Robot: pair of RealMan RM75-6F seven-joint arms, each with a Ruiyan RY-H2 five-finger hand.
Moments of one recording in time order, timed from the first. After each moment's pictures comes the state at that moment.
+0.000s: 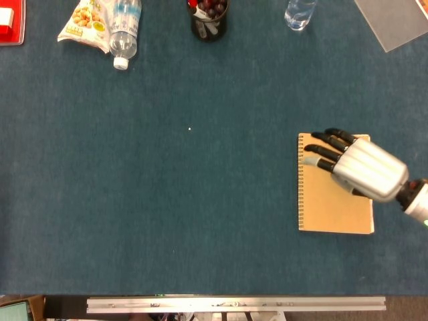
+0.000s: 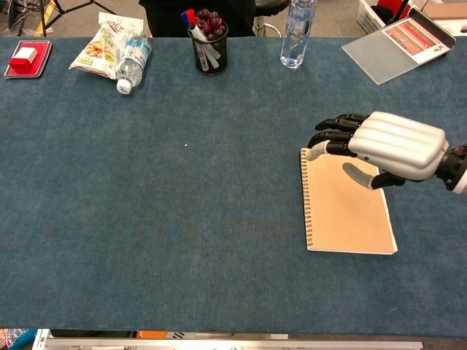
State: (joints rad) left arm -0.05 -1.21 -0.06 -1.44 1.40 1.43 -0.13; right arm 0.61 -1.28 -0.19 -1.45 -1.83 1.21 -0.03
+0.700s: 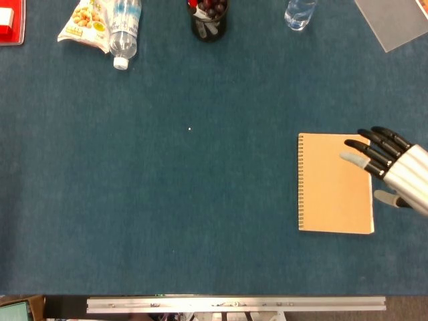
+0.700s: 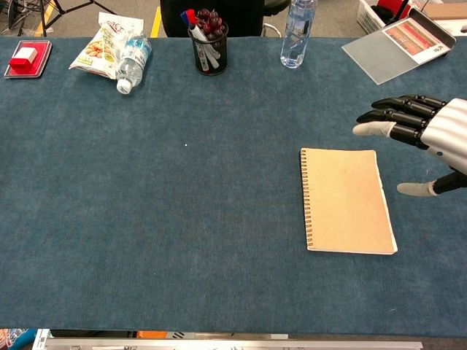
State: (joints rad) left arm -0.05 -1.31 -0.09 -1.33 1.50 1.59 -0.12; right arm 0.42 -1.30 -0.20 -1.24 -1.93 1.53 0.03
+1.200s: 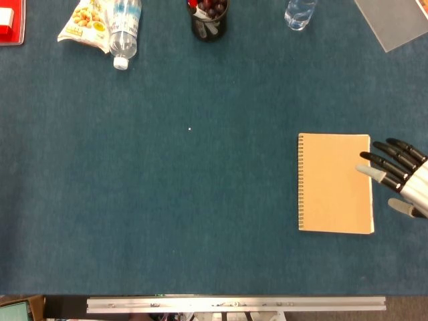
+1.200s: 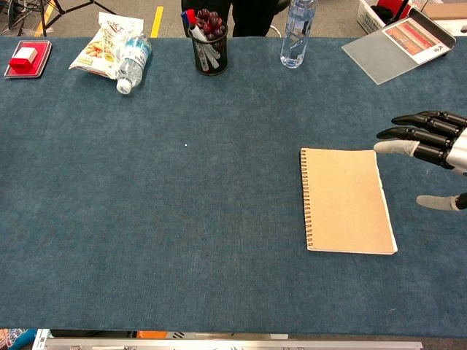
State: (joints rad) left arm -0.06 -1.33 -0.09 -1.31 1.53 1.62 -0.13; right arm 0.35 -1.36 -0.22 -1.00 -1.99 1.65 0.12
